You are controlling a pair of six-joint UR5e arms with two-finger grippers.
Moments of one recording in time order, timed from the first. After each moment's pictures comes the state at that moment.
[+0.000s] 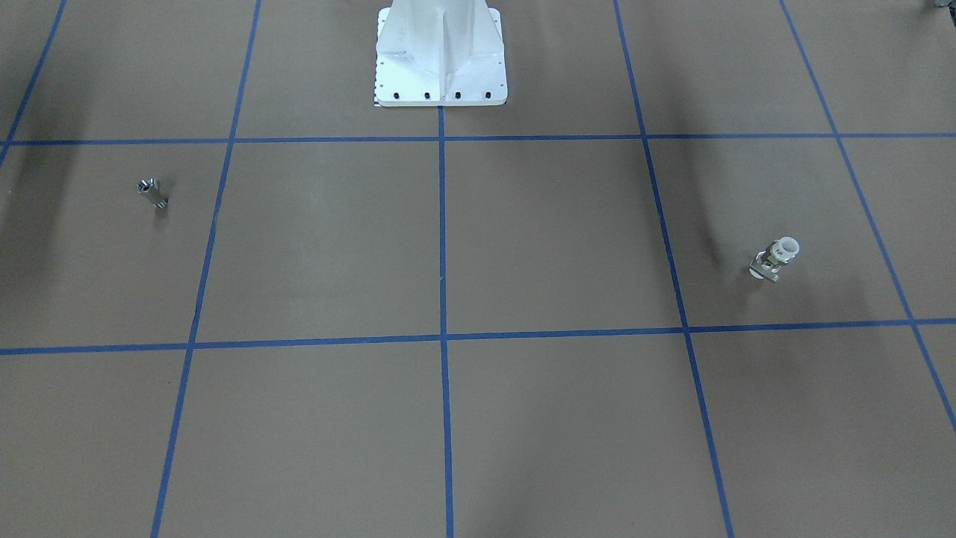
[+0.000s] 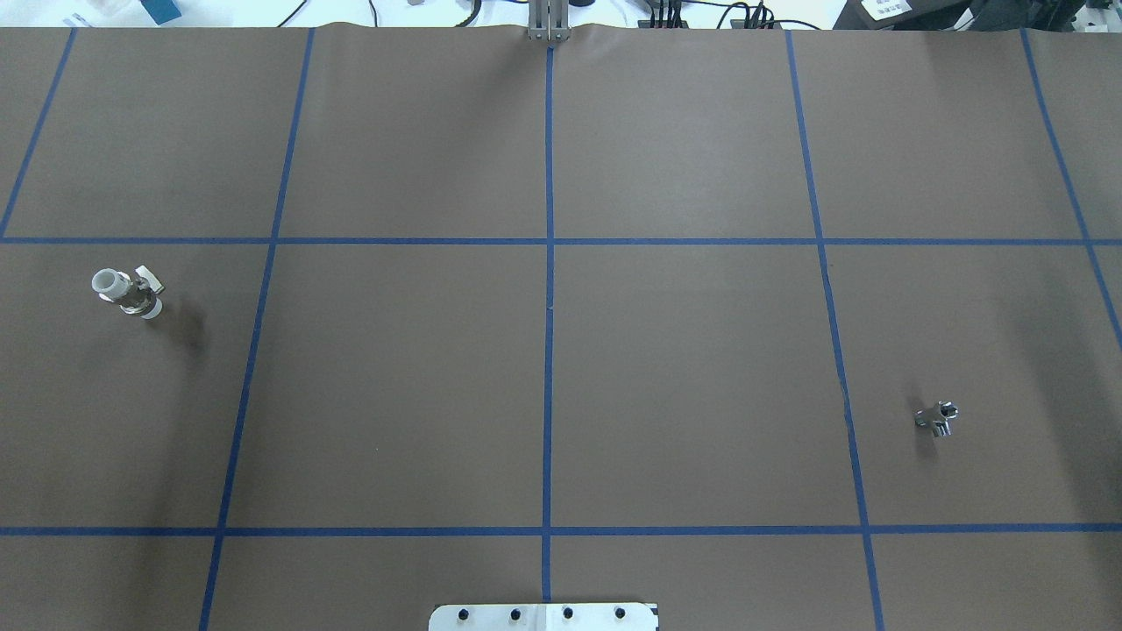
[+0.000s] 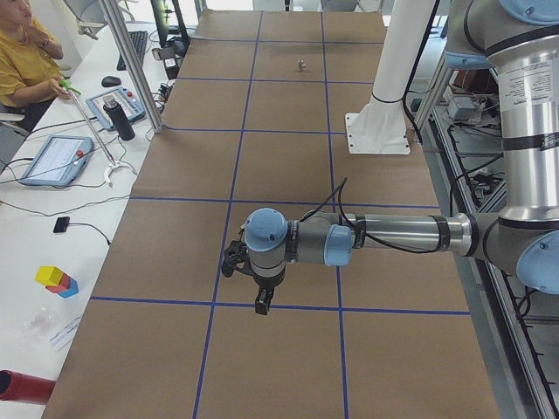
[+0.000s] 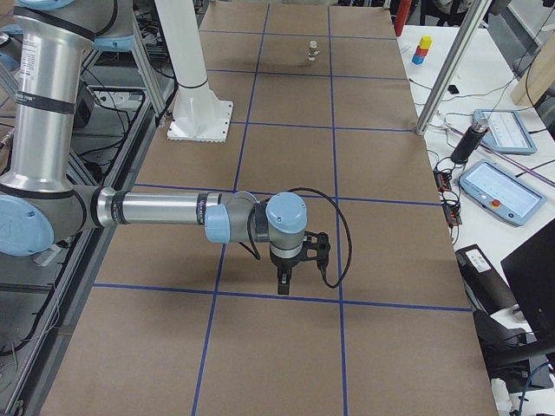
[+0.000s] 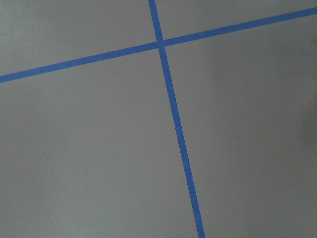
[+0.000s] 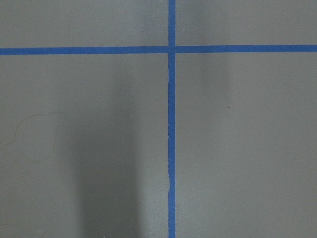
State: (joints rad) left arm -1.55 -1.38 -1.76 -1.62 -2.36 0.16; right arm 1.52 -1.78 1.79 -1.52 2.35 0.10
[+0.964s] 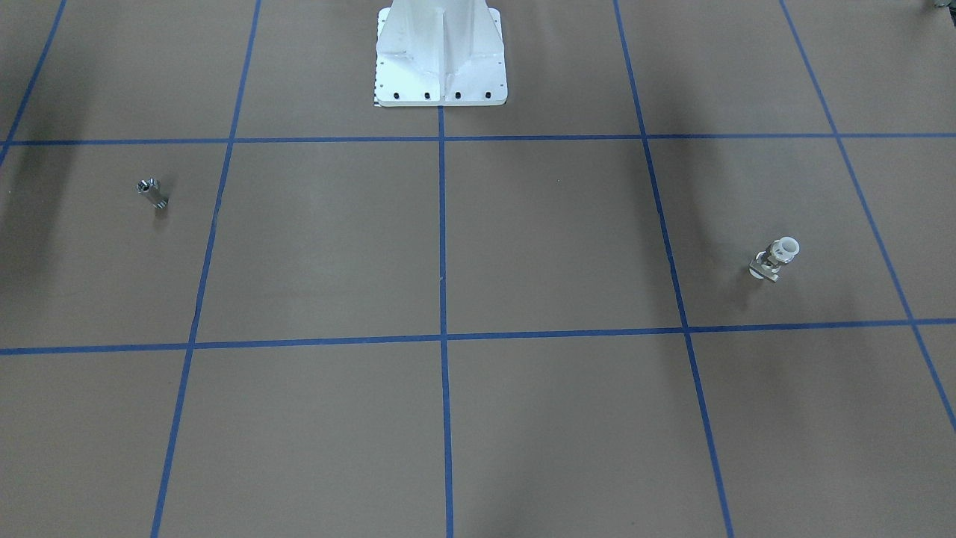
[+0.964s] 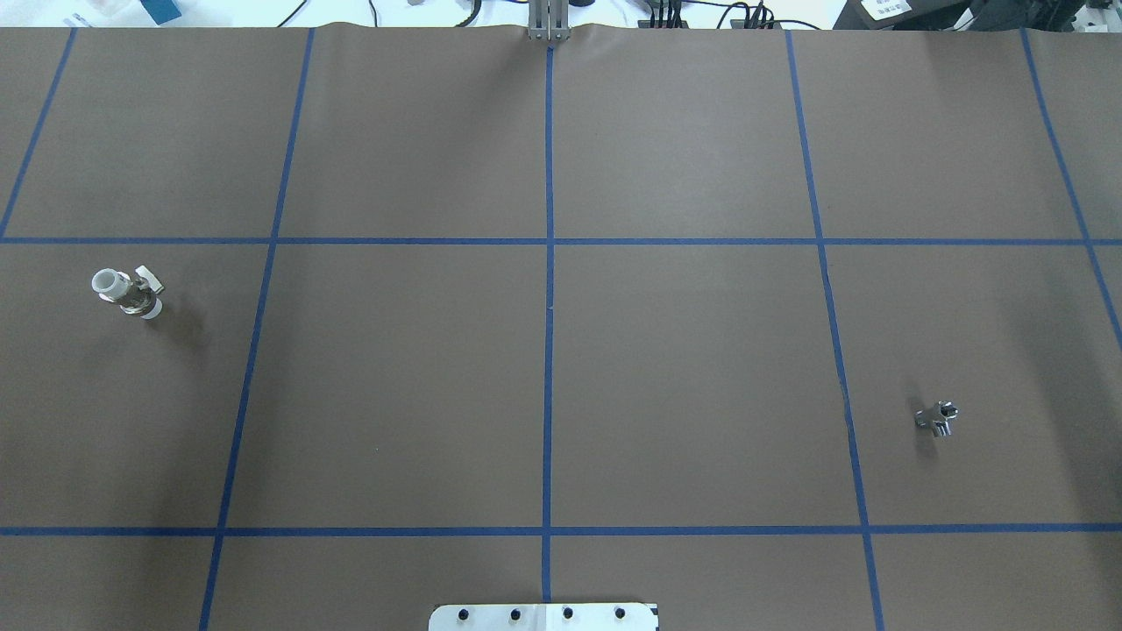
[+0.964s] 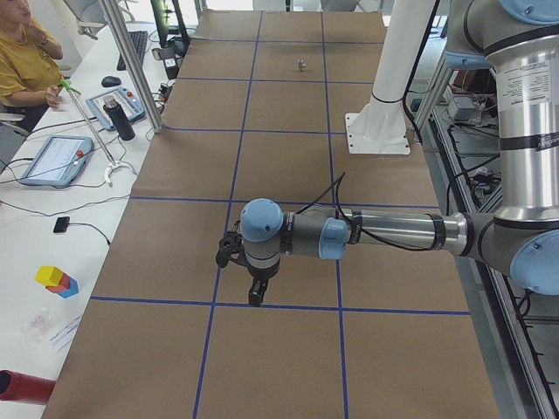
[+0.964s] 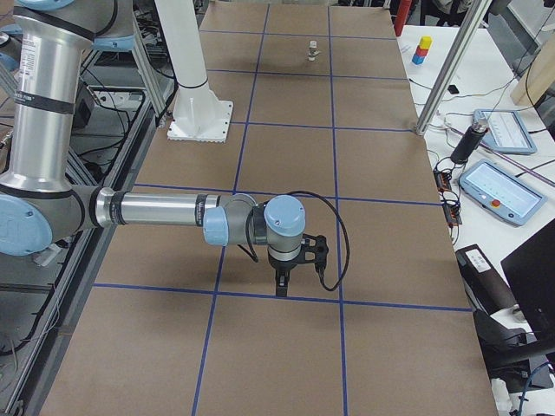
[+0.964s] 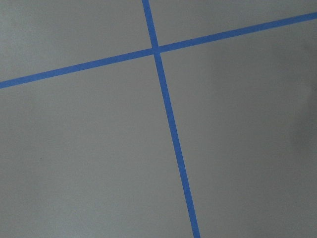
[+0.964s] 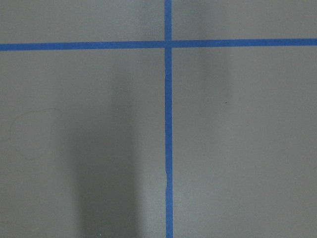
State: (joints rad) left arm -1.54 -1.41 -1.78 -1.63 -2.36 0.15; right arm 1.52 -1.78 1.79 -1.51 2.35 0.10
